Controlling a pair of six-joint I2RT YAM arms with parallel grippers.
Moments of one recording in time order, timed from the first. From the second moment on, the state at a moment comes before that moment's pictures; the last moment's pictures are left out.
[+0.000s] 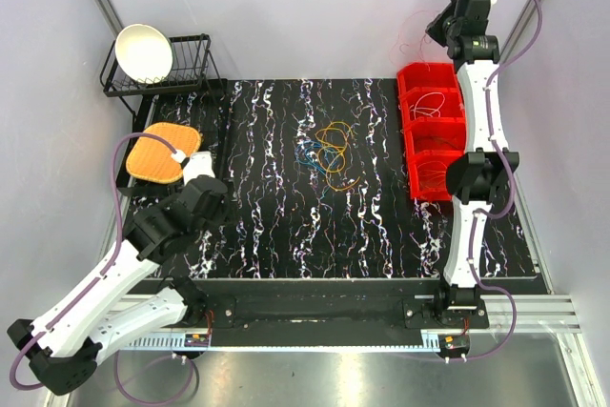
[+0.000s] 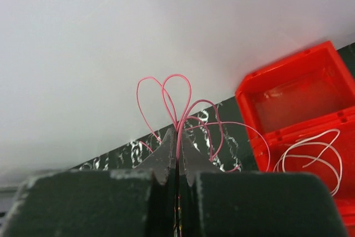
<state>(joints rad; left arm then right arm) -0.72 0.78 0.94 -1.02 -0.53 -0.63 0.01 2.30 2.66 -0.65 0.04 0.58</state>
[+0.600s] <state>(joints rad) -0.69 0.76 0.94 -1.02 -0.53 -0.62 -0.07 2.47 2.65 -0.36 0.15 0.56</state>
